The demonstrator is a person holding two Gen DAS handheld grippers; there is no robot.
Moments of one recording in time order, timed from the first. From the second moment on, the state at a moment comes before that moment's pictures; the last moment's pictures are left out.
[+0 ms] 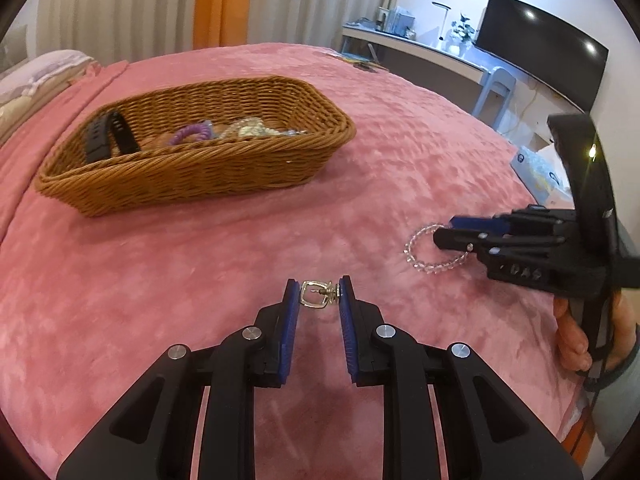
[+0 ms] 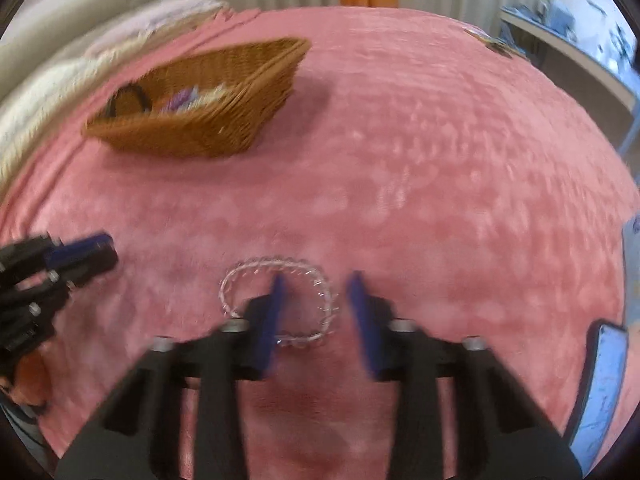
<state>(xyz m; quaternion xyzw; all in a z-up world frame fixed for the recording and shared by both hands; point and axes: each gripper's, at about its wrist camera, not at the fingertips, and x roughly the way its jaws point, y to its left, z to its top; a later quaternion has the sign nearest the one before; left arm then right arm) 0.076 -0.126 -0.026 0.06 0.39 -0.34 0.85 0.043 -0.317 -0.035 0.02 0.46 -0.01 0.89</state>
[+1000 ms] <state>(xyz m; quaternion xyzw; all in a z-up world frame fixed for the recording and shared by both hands) 0.127 -0.099 0.098 0.03 0.26 -0.33 0.91 0.106 -0.262 0.111 0.03 0.32 0.08 0.94</state>
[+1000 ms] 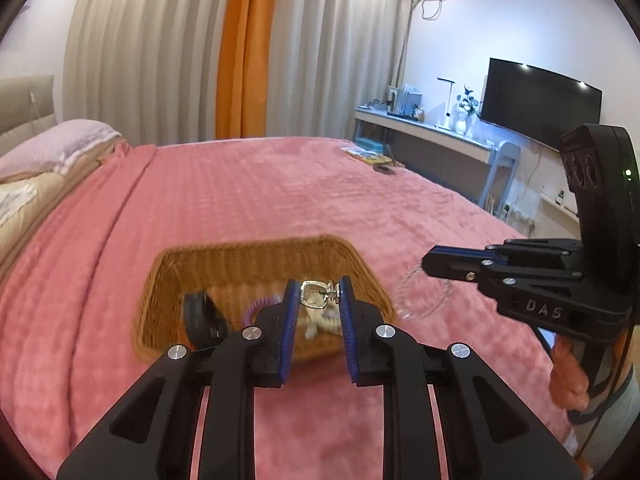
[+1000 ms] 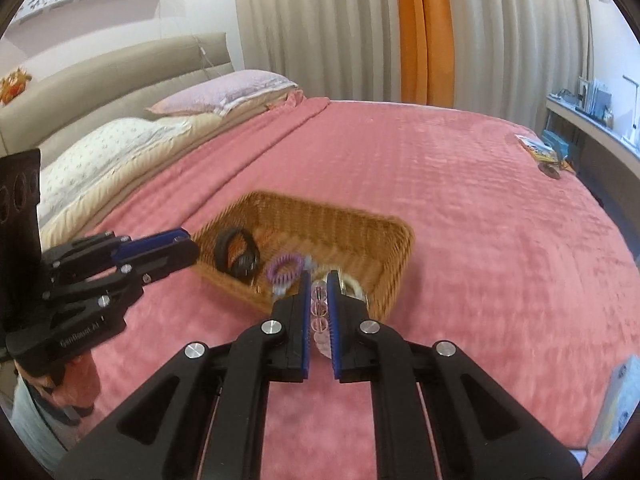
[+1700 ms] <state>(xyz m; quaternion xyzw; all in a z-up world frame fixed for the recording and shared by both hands) 0.240 -0.123 0.024 0.01 0.34 -0.31 0.89 0.227 -0.276 0.029 0.09 0.38 0.09 0.92</state>
